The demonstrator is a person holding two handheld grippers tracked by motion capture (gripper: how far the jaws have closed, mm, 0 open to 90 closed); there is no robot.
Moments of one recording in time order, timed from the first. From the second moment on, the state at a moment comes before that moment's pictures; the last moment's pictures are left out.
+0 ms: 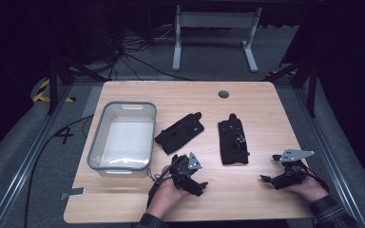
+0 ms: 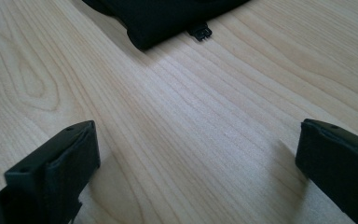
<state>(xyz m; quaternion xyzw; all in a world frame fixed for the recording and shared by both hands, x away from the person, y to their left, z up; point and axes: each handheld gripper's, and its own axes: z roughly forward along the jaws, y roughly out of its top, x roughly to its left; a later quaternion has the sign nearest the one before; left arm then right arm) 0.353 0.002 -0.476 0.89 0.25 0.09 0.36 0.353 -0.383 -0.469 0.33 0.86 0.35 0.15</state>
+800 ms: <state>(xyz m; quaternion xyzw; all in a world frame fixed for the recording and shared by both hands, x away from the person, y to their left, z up) 0.353 0.002 -0.476 0.89 0.25 0.09 0.36 0.363 -0.369 -0.442 0.29 0.87 0.38 0.13</state>
